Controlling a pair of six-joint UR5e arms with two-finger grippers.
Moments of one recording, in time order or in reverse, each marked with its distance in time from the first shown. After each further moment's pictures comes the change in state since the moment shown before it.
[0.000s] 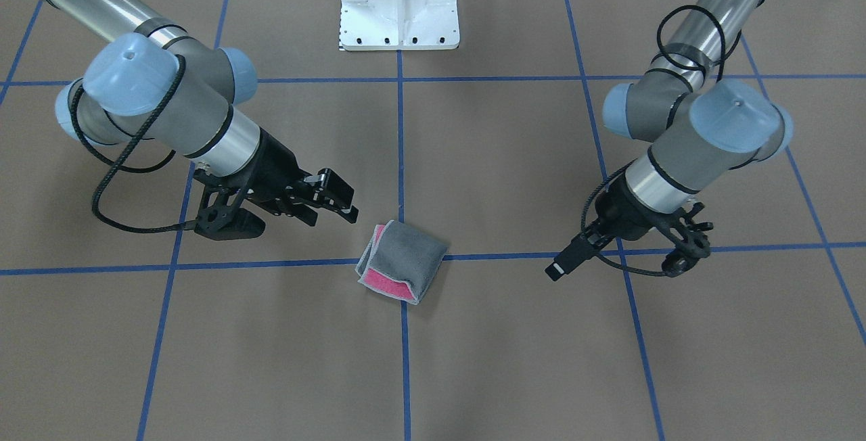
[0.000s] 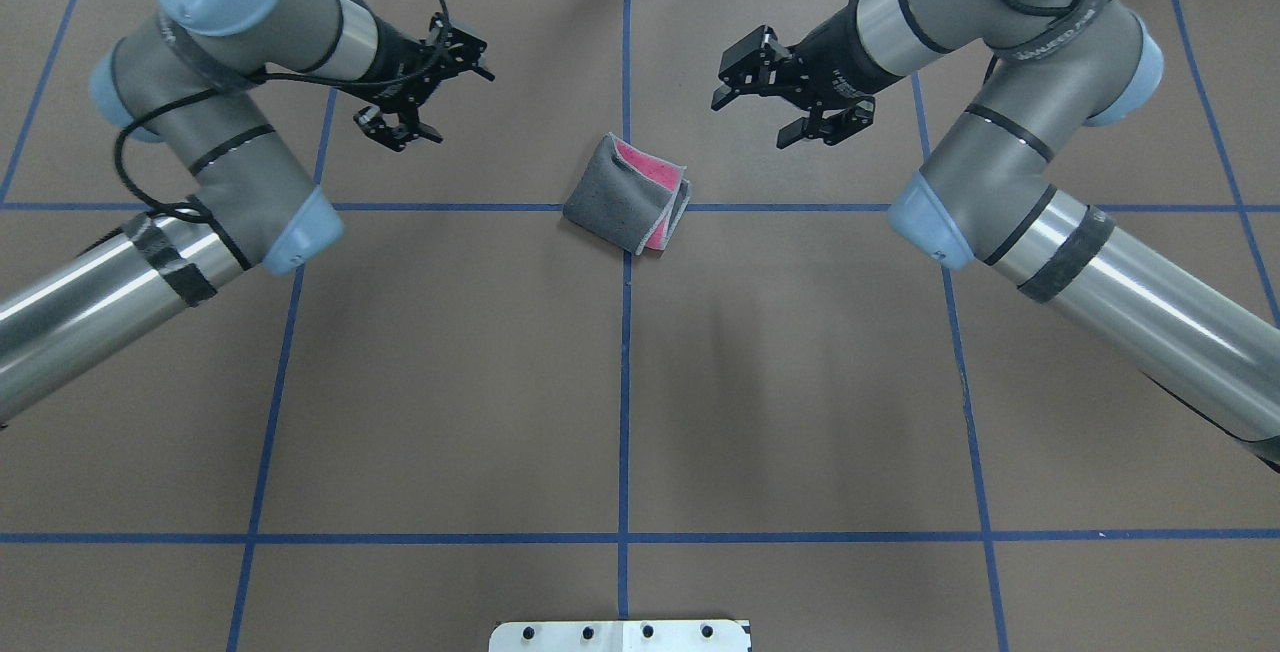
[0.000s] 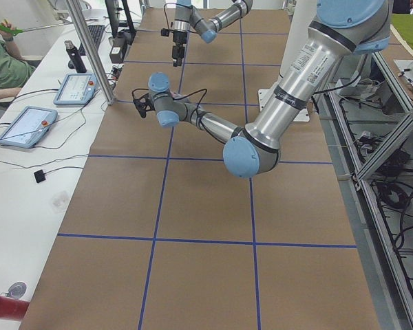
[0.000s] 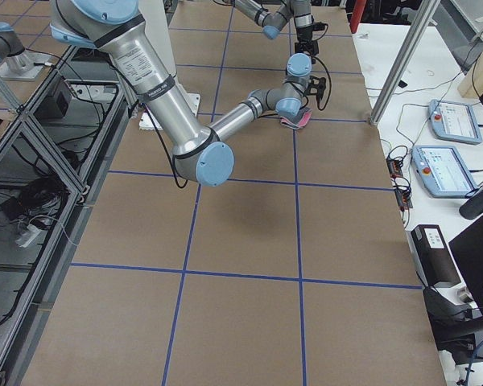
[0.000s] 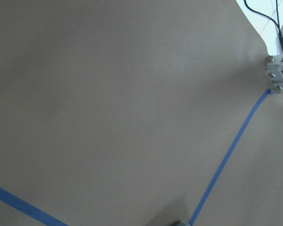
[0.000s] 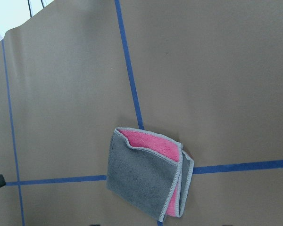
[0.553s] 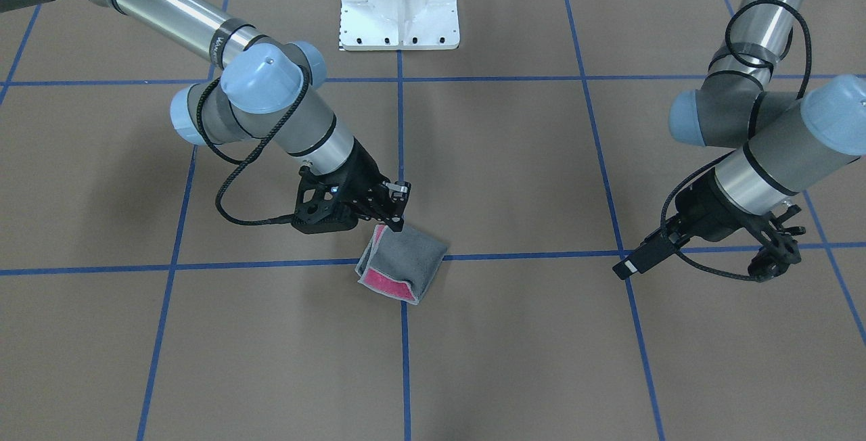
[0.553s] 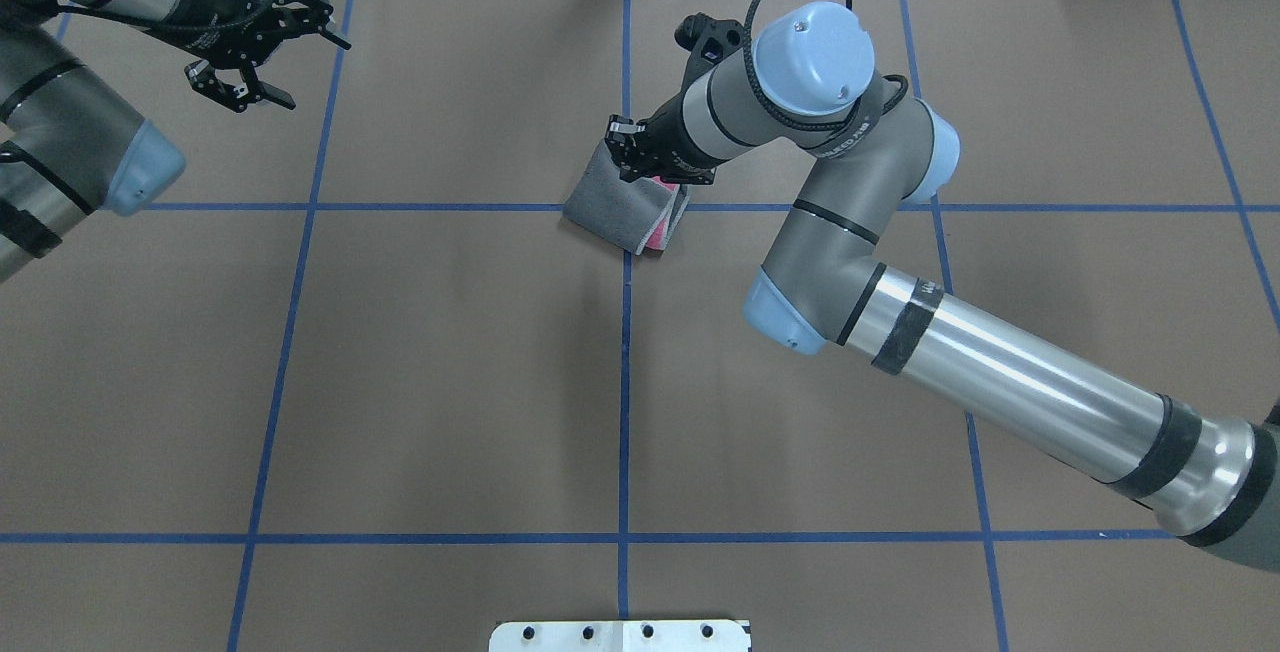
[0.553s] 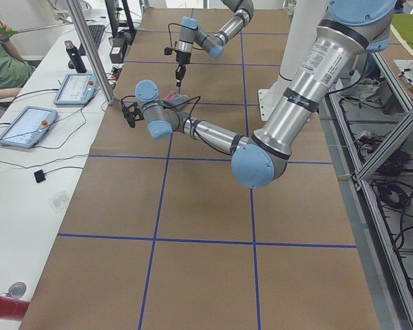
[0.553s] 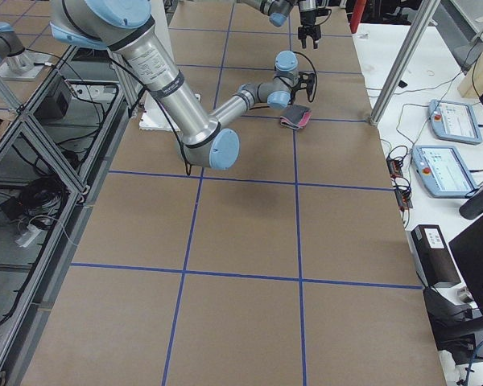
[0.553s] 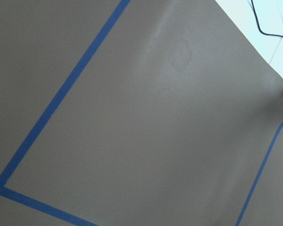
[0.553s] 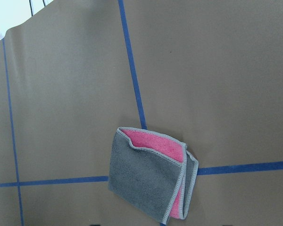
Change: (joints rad) left arm -0.092 0.045 -0.003 0.001 -0.110 0.084; right arm -0.130 0.130 -0.152 0.002 -0.199 0.000
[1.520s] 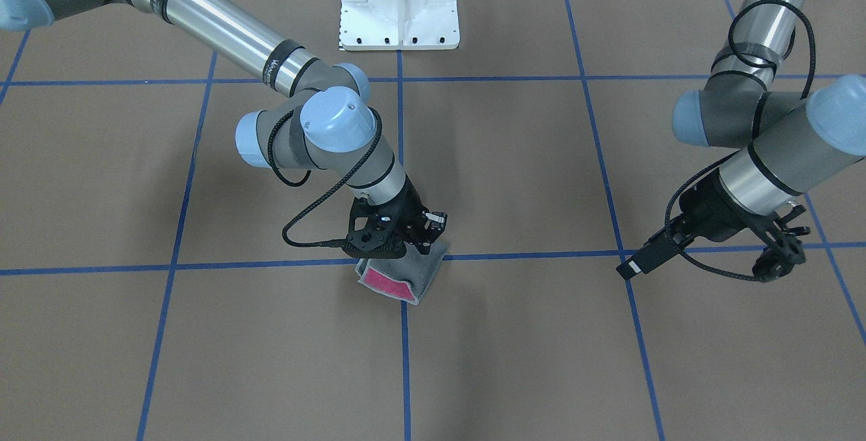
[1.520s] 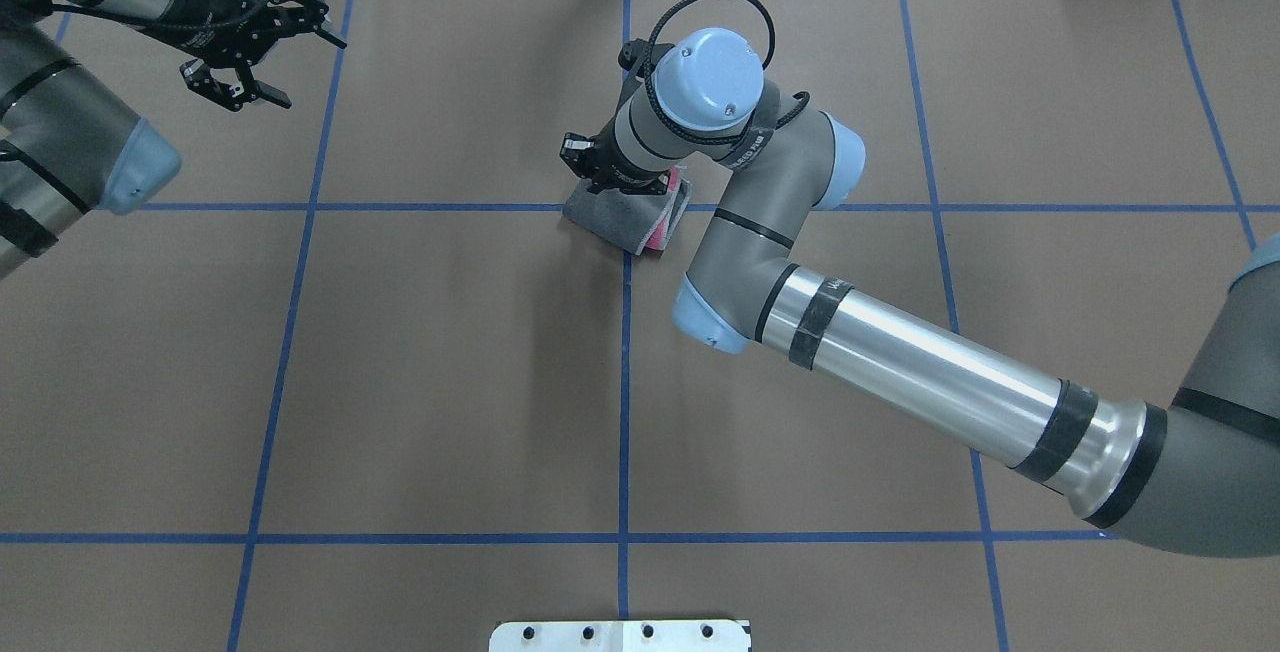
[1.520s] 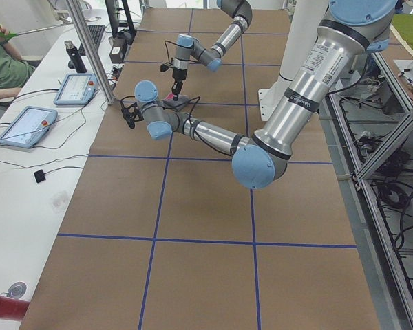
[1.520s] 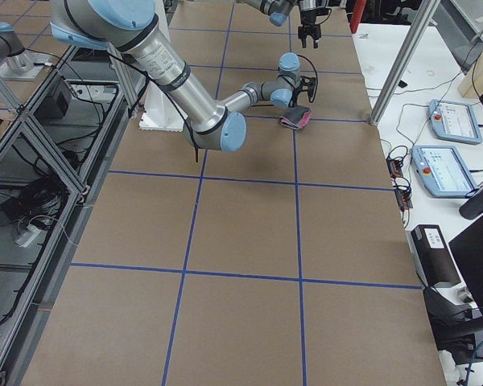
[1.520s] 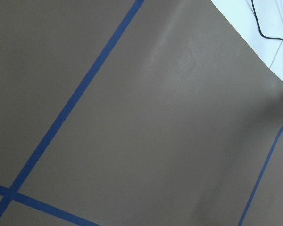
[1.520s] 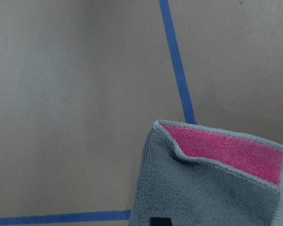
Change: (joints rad) left arm -0.003 0.002 0.002 -0.001 0.001 0.002; right arm -0.044 0.157 -0.258 0.000 -0.056 -0.002
